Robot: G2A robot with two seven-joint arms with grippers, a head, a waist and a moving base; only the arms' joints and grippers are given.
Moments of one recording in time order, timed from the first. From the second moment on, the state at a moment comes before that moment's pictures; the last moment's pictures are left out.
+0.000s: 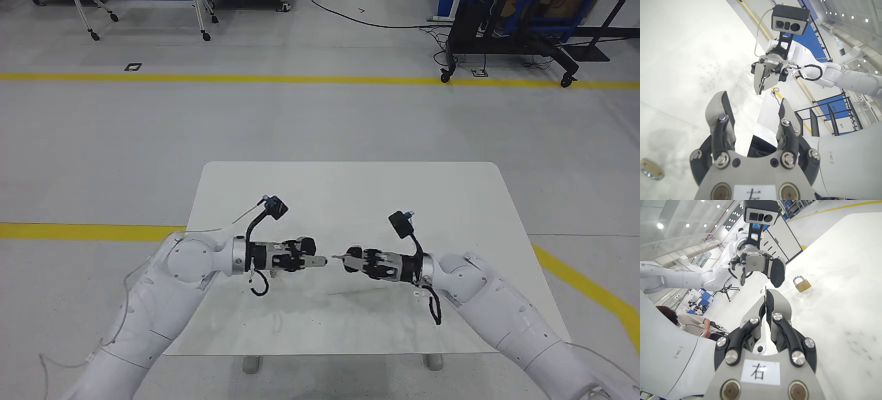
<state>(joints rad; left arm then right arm) 1.06 -1.09 -1.03 -1.42 -0.01 -0.56 -1.02 -1.13 -1.00 0.85 -1.25 0.03 -0.97 0.51</state>
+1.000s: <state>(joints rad) 1.19 -1.05 -1.04 -1.62 0.86 -0.09 -1.01 -1.29 -0.96 1.06 -1.33 -0.04 -1.01 0.28</state>
